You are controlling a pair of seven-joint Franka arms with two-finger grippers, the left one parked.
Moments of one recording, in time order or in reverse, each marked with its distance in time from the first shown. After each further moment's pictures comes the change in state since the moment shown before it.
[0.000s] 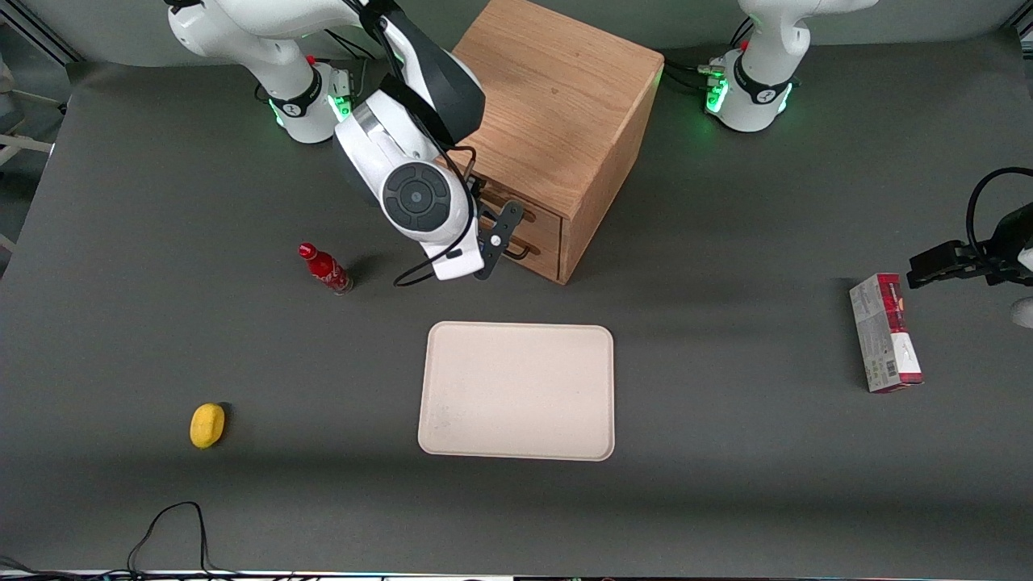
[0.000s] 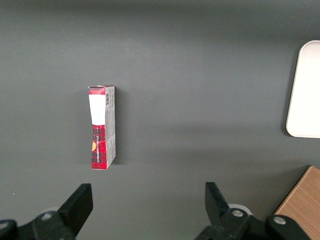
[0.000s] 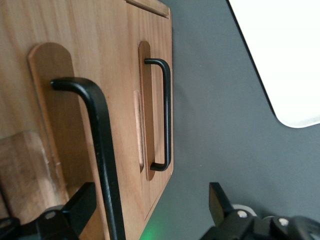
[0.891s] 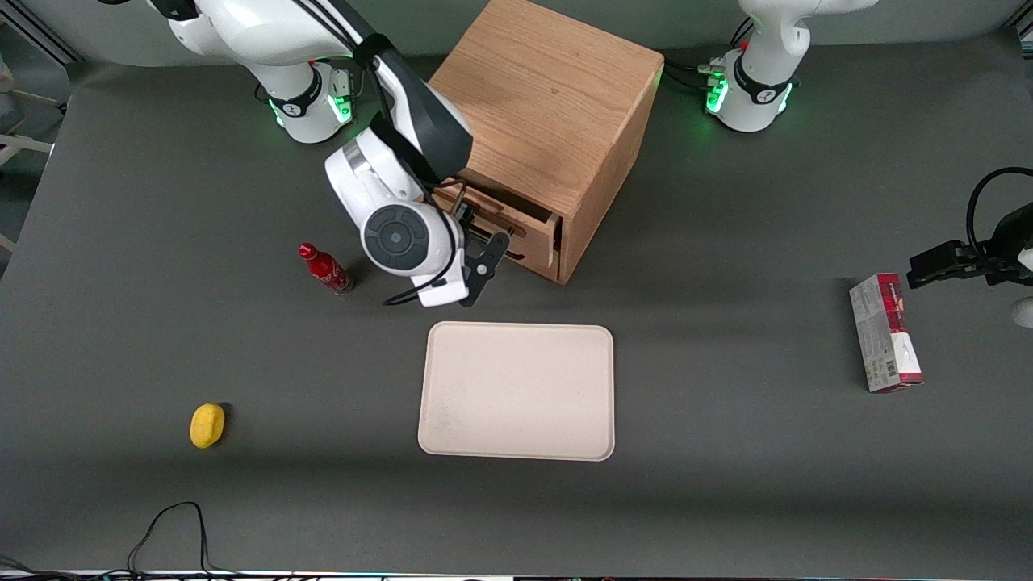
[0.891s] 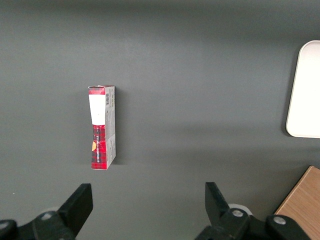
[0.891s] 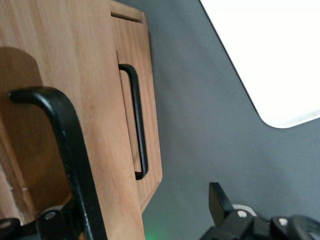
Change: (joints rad) arm -0.063 0.037 -0.003 -0.002 0.016 0.040 -0.015
